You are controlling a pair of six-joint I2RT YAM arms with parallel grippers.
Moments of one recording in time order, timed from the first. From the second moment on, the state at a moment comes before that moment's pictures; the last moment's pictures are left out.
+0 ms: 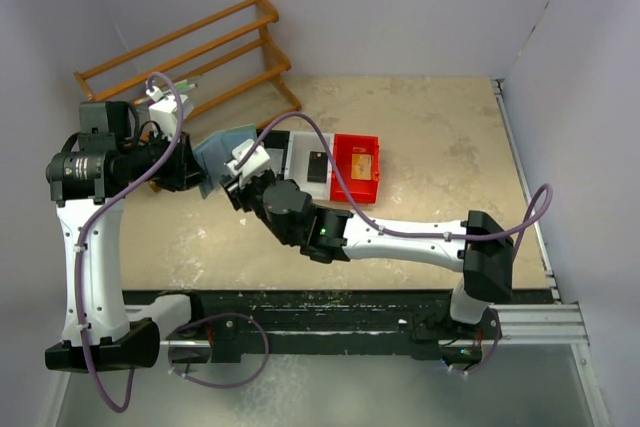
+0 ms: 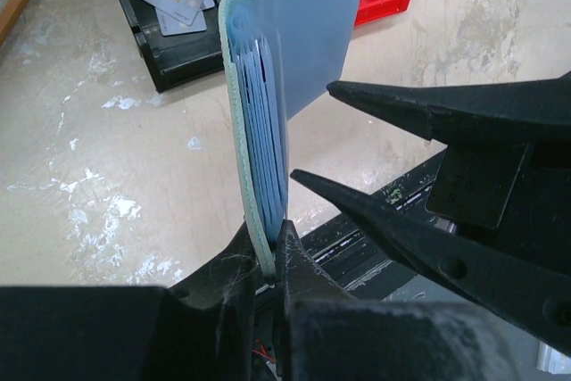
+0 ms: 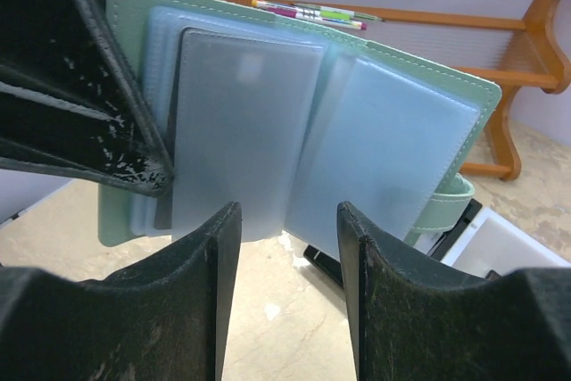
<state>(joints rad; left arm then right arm) 0.09 1.12 1.60 -1.36 0.61 0.18 1.31 1.71 1.39 0.33 0.61 -0.05</state>
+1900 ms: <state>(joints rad) 0.09 1.13 1.62 -1.36 0.61 0.19 1.30 1.73 1.39 0.36 0.59 -0.04</state>
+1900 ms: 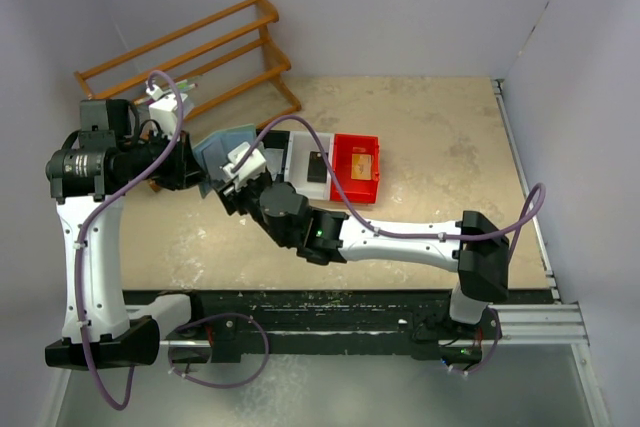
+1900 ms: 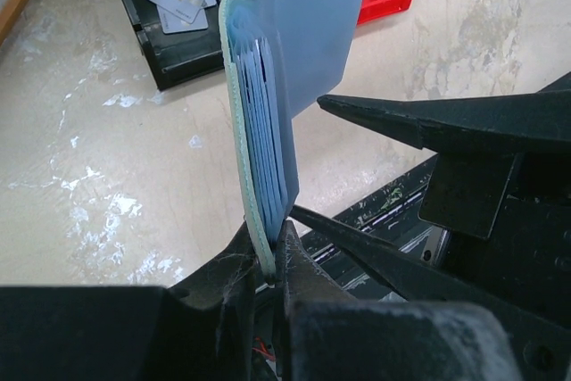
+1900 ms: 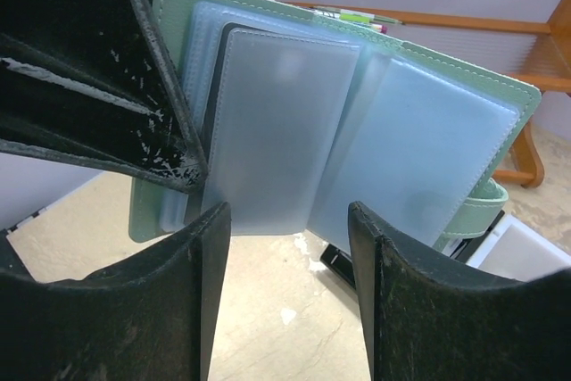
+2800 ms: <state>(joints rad) 0.09 1.12 1.64 -1.39 0.61 0.25 1.19 1.61 1.47 0.13 0.41 0.07</state>
